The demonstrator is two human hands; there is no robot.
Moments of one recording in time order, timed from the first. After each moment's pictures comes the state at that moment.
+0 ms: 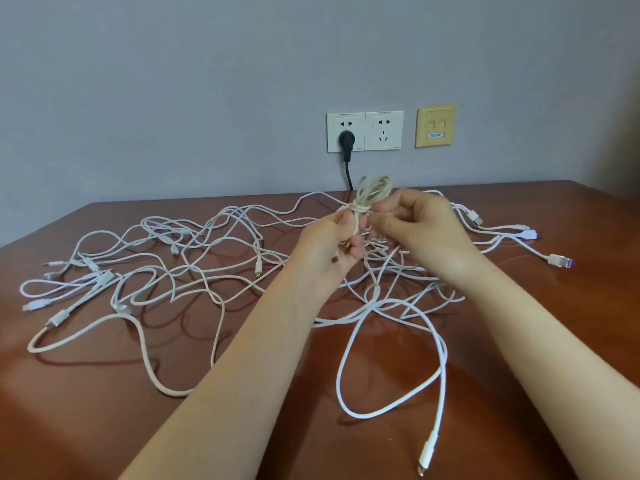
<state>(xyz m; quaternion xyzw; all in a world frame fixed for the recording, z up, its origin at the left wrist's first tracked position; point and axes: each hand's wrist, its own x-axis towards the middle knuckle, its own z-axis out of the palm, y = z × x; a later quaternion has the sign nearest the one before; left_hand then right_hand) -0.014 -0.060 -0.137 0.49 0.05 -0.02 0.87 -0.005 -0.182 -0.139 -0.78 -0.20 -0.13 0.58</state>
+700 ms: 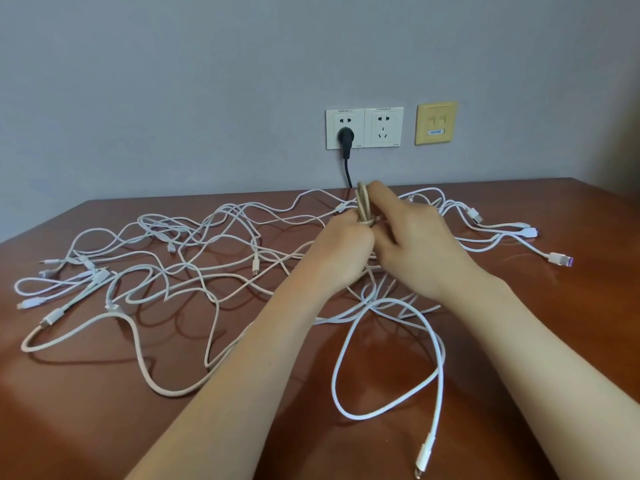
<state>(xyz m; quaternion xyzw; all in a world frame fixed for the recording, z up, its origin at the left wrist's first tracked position) -0.022 -0.071 -0.134 0.83 -0.03 0.04 0.55 -0.012 -0.179 -0.143 -0.86 -0.32 -0.30 0.25</state>
